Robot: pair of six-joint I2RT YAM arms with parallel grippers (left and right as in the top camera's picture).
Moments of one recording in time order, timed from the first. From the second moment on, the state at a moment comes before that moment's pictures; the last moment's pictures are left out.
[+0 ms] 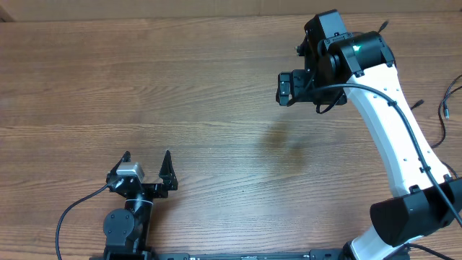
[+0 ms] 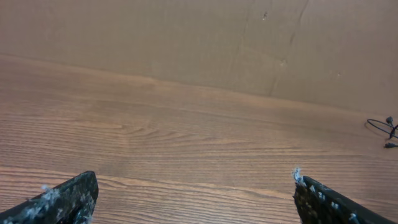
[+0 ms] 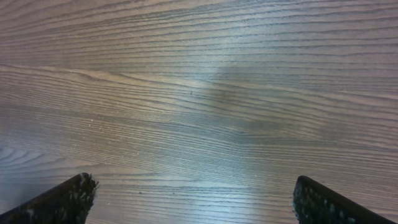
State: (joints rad) left arm -0.06 0.01 0.01 -0.08 0.00 -0.20; right arm 0.31 1.79 1.86 -1.39 -0.11 0.25
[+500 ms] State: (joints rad) left arm -0.06 0.01 0.01 -0.08 0.00 -0.20; right arm 0.31 1.78 1.86 -1.34 -0.11 0.25
